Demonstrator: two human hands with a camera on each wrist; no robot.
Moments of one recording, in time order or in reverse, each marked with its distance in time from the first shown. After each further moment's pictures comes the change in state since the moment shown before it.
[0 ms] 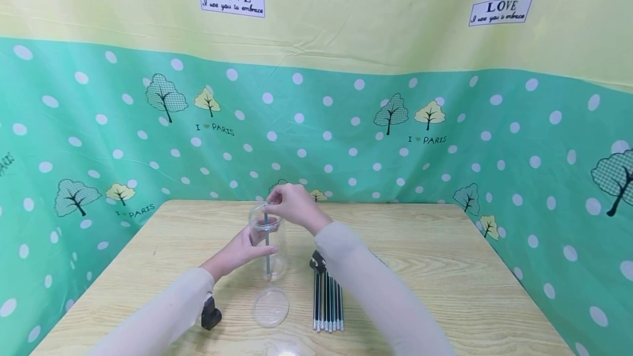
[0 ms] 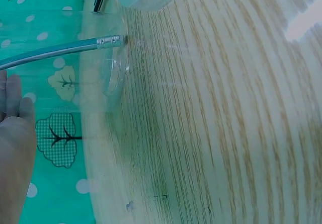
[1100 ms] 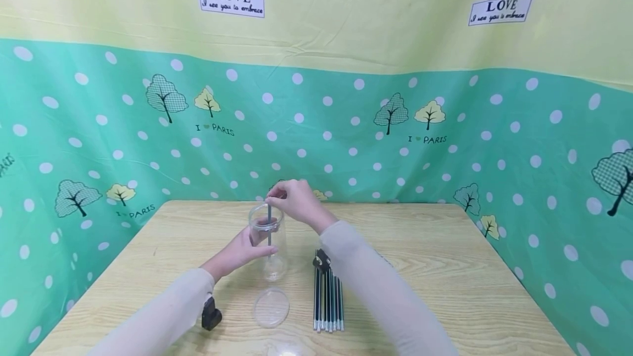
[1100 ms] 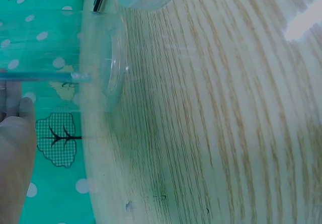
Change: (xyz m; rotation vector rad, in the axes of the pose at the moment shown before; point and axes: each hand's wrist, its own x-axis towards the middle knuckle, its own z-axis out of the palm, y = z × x) left_hand 0.004 -0.014 0.000 0.010 0.055 -0.036; right_hand -0.004 -0.003 -0.014 0.053 0.021 -0.056
